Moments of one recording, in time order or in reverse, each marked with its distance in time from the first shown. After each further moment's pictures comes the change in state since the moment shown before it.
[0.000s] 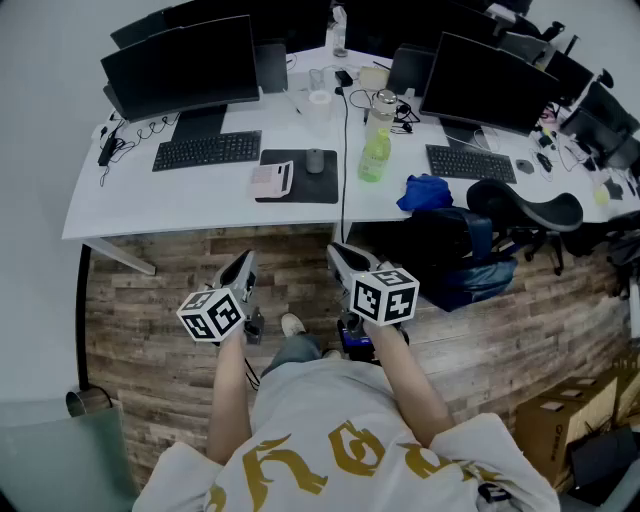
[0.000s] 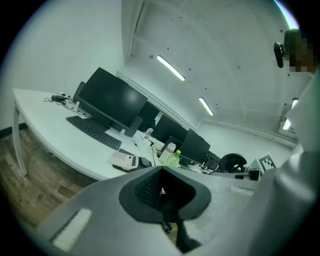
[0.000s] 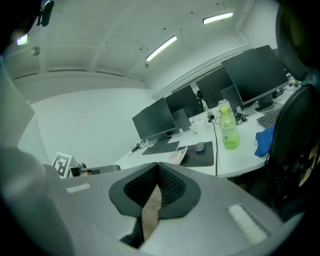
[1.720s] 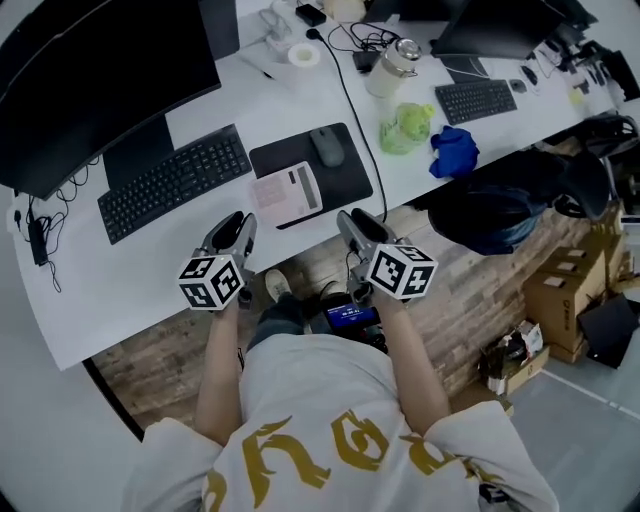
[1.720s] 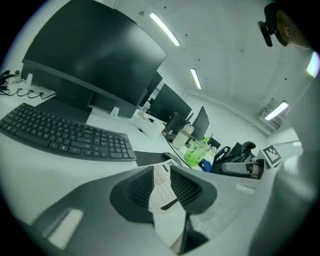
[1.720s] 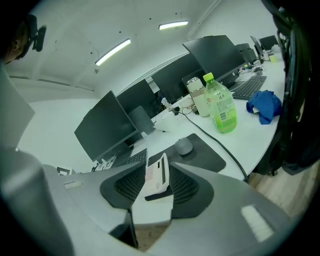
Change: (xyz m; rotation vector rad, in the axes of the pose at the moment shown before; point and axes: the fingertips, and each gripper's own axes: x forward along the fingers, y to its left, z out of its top) left arm 0.215 0.213 0.053 0.089 0.395 -0.268; right arm 0.201 -0.082 0.021 0.369 -0.126 -0.460
